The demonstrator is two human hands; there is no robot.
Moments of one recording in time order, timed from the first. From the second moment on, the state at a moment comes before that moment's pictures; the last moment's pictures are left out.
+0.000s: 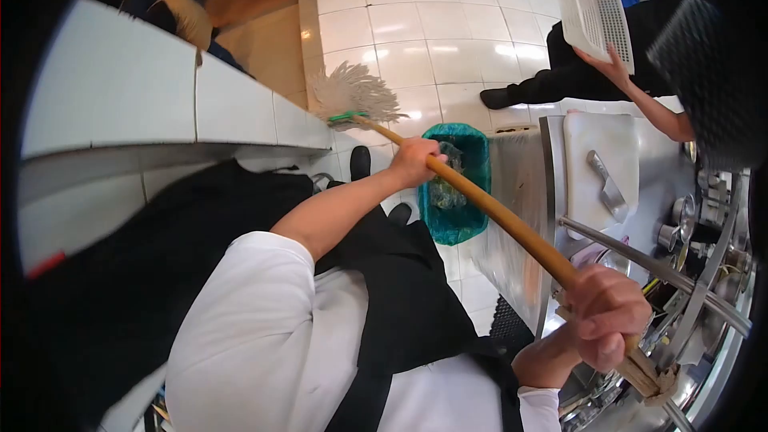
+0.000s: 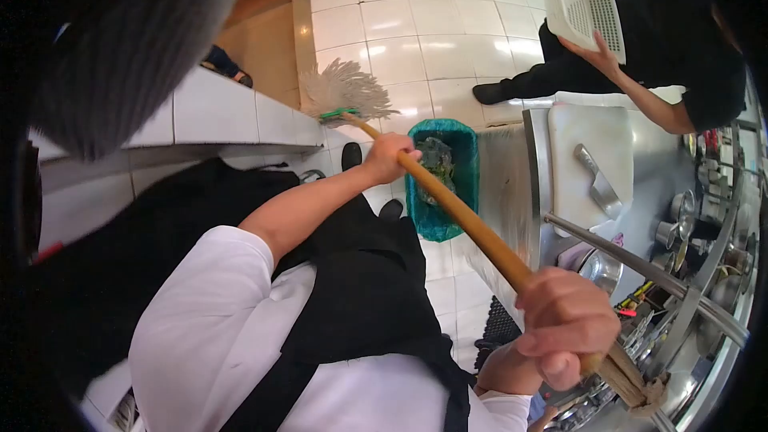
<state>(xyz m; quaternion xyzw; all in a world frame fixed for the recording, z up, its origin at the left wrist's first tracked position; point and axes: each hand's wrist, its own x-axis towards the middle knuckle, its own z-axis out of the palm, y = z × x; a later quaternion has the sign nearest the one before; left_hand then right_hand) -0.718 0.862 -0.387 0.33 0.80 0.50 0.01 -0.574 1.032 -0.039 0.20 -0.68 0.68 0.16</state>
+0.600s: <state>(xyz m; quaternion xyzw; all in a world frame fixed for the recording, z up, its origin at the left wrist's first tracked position) -0.539 0.857 -0.358 0.34 0.80 0.45 0.23 -0.454 1.040 -0.004 0.15 -0.68 0.69 0.20</state>
